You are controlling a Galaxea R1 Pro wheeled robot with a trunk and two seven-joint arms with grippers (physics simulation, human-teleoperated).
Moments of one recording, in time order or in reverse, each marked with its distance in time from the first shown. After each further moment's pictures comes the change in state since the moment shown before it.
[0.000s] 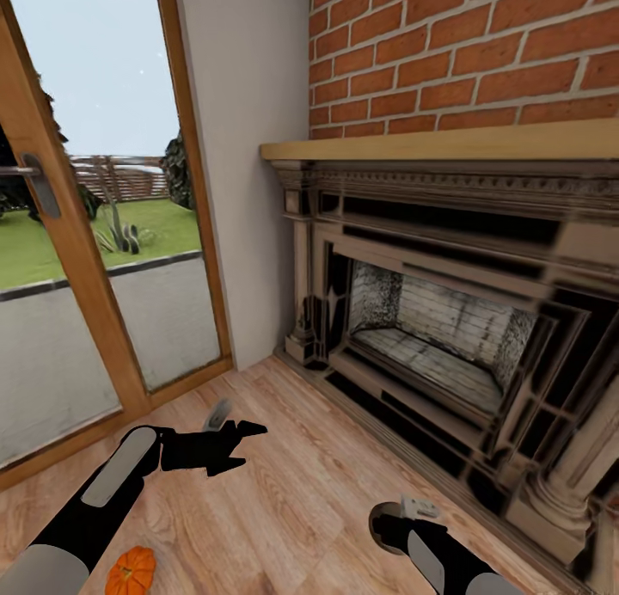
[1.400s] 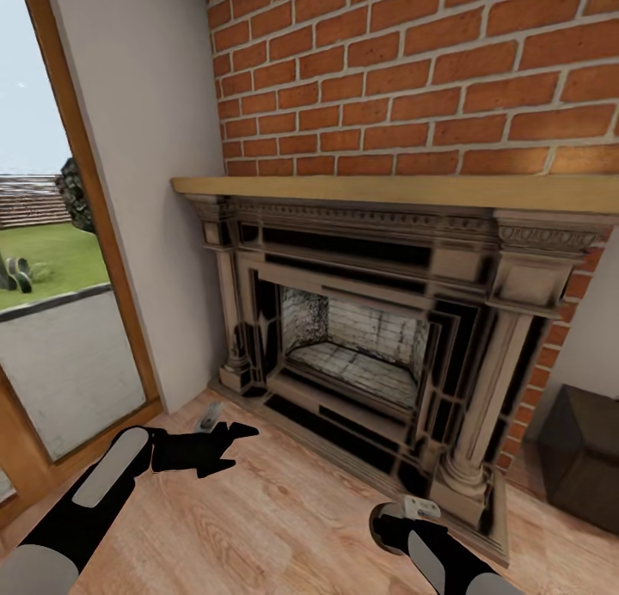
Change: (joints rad) left arm 0.000 0.034 0.000 0.007 -0.011 -0.001 0.002; right arm 0.000 0.000 -0.002 0.001 -0.002 0.000 0.000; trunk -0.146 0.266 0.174
